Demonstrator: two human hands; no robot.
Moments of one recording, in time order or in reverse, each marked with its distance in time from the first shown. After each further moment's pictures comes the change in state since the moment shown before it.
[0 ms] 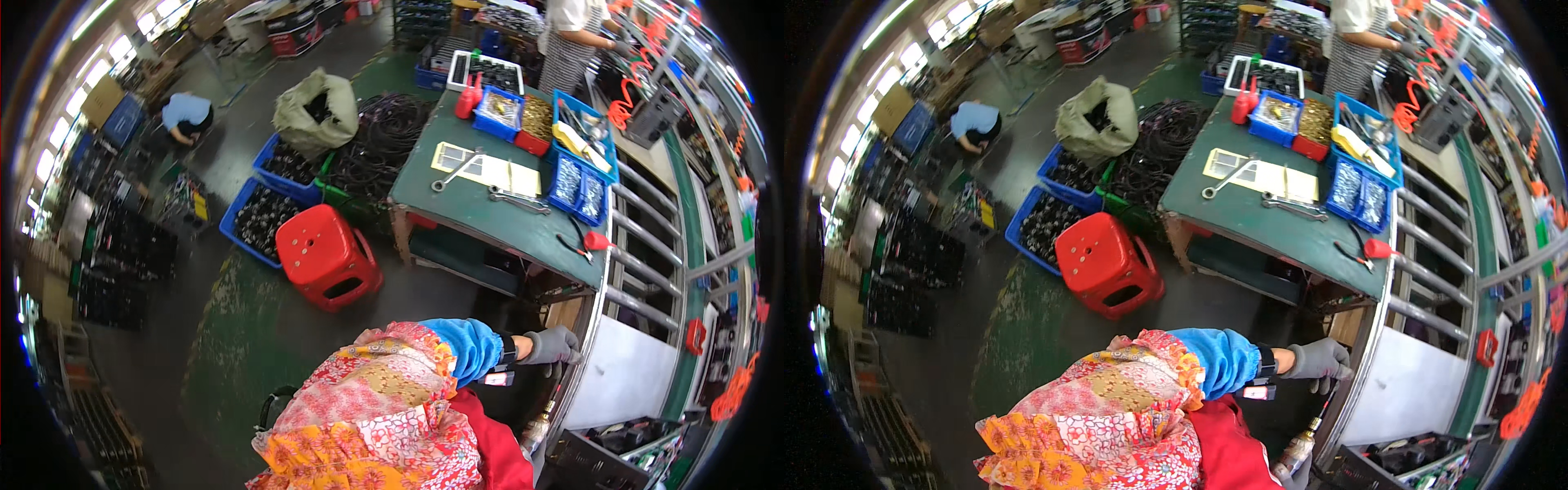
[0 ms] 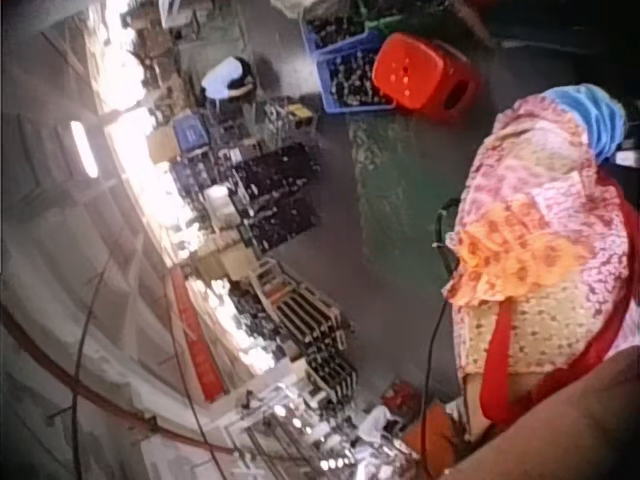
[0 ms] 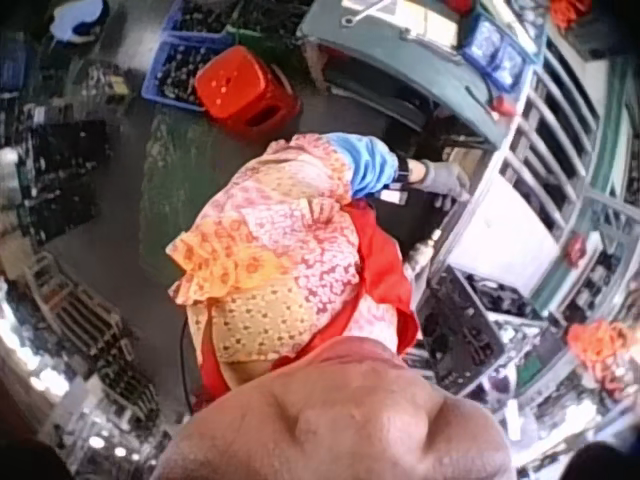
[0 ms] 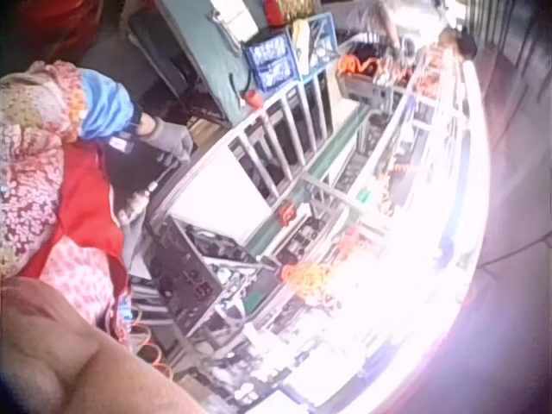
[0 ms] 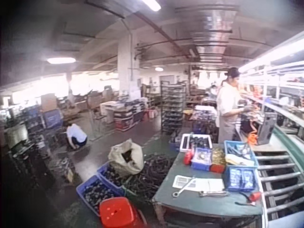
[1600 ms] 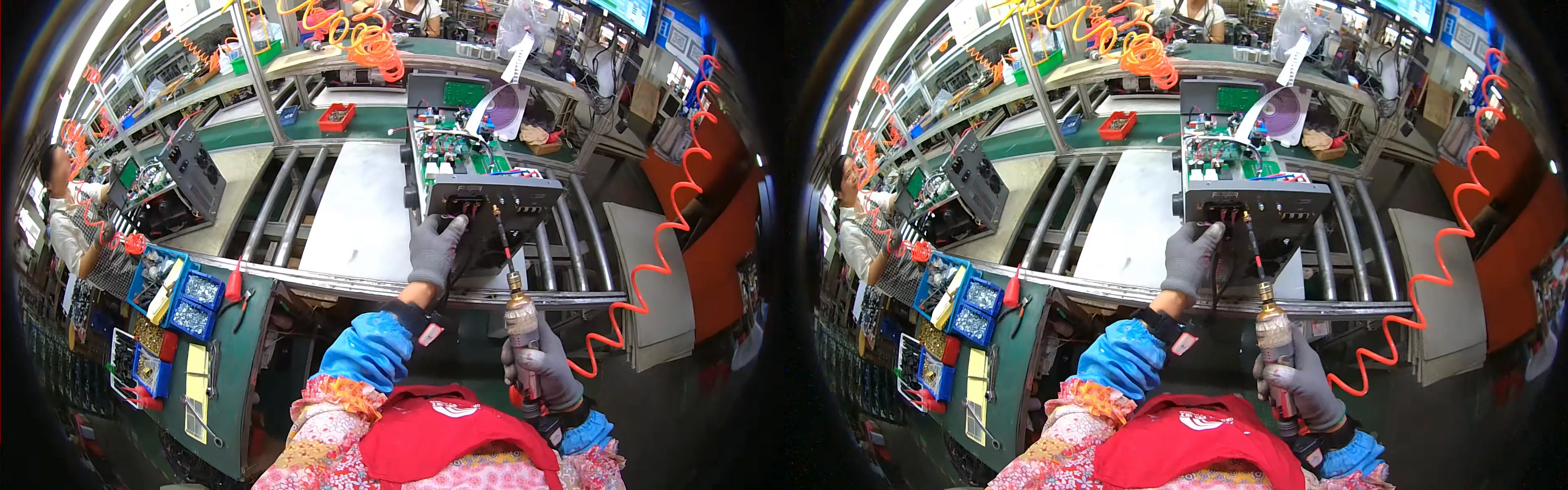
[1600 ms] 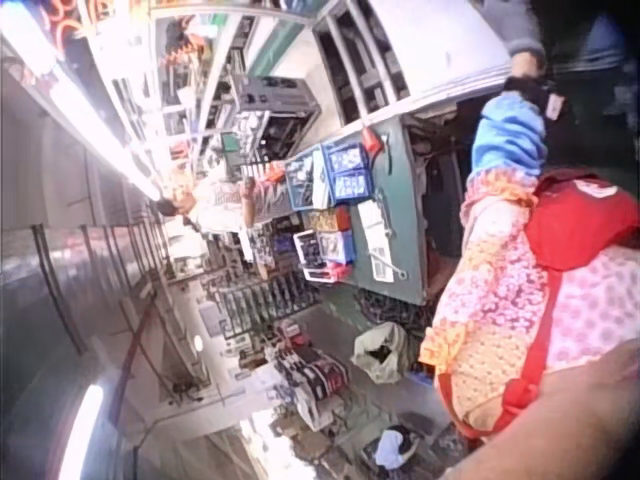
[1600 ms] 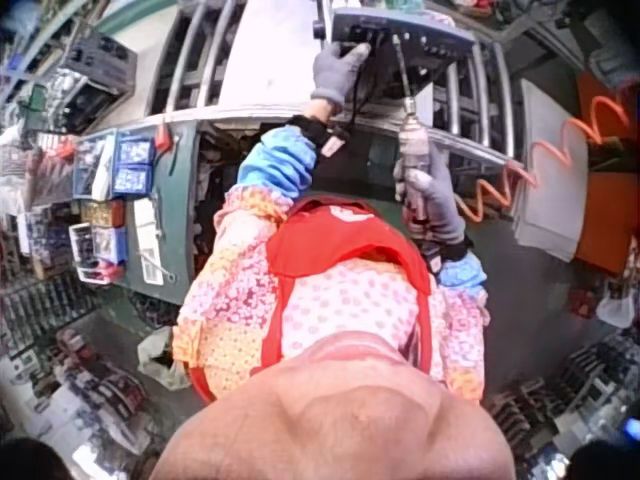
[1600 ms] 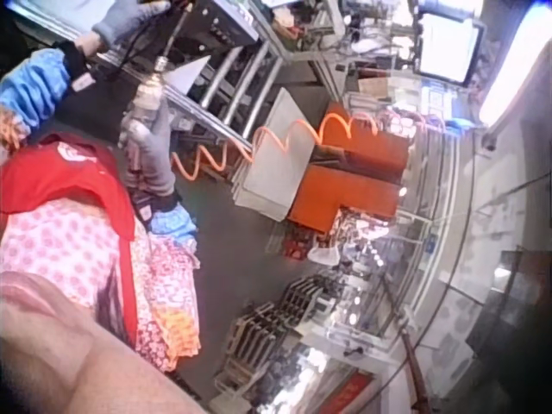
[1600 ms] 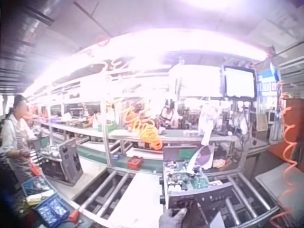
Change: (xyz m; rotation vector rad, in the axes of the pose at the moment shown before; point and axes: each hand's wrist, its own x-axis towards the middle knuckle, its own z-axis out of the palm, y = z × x) left_hand 0.054 -0.038 0.305 0.578 -0.449 0.249; right_hand -0.165 0.015 0.004 0.567 0.843 -0.493
